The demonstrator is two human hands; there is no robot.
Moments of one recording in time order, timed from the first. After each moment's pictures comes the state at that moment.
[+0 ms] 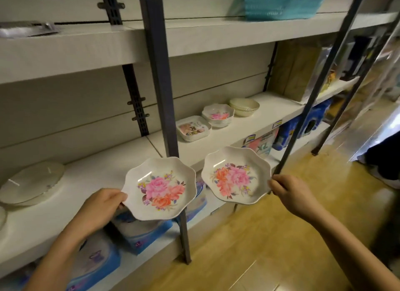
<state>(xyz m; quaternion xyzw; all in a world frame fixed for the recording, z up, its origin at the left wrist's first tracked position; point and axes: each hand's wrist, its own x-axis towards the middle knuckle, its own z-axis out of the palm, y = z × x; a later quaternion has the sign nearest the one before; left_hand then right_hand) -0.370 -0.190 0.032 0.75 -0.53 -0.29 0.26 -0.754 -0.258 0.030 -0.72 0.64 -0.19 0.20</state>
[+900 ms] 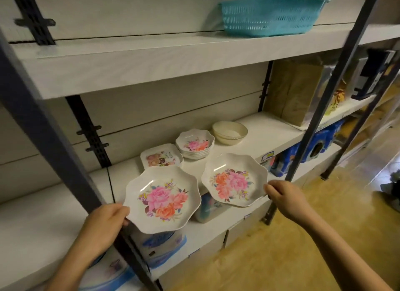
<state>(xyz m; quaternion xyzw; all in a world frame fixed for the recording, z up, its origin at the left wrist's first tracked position) -0.520 -0.354 0.031 0.80 -0.45 -0.25 0.30 -0.871 -0.469 0.023 -0.73 0.61 -0.18 0.22</state>
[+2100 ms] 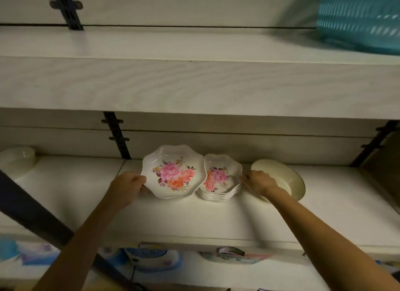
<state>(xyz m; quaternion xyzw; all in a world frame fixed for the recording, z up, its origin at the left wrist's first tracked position) -0.557 -0.561 0.017 0.89 -0.22 -0.16 0.36 -0.749 -0.830 -0.025 -0.88 0.43 0.09 0.20</state>
